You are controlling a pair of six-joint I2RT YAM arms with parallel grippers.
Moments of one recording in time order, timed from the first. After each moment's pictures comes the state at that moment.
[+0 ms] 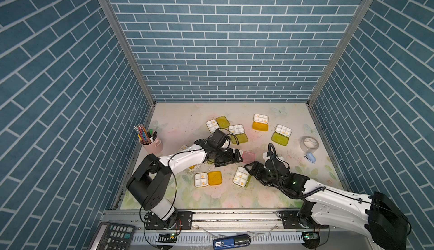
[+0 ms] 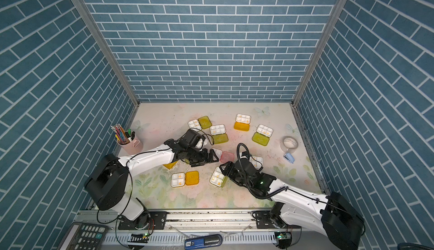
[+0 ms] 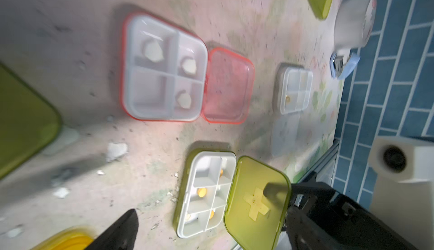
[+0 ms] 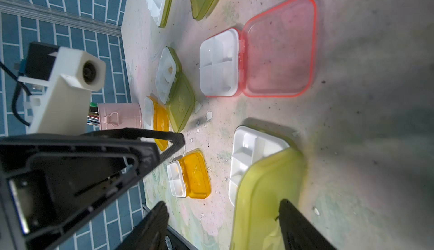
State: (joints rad) left arm -0.66 1.57 0.98 -0.40 0.42 -0.75; right arm 0.94 1.05 0.41 -0.01 -0.02 1.30
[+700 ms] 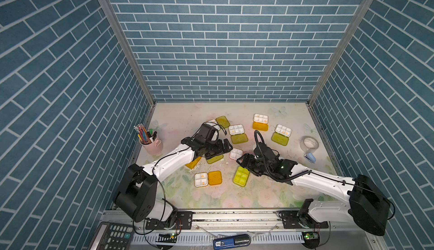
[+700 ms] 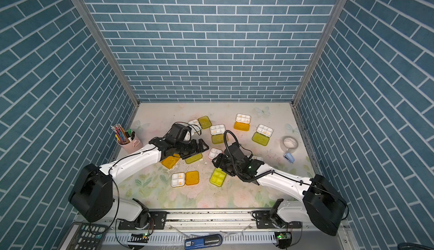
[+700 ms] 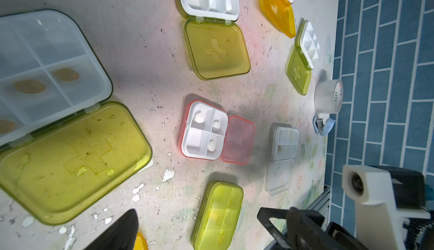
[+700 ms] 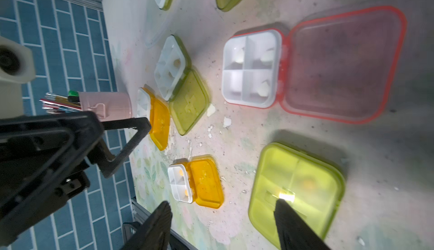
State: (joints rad) left arm -0.56 1.46 0.95 -0.40 0.34 -0.77; right arm 0.91 1.27 0.67 -0.19 -0.08 1.20
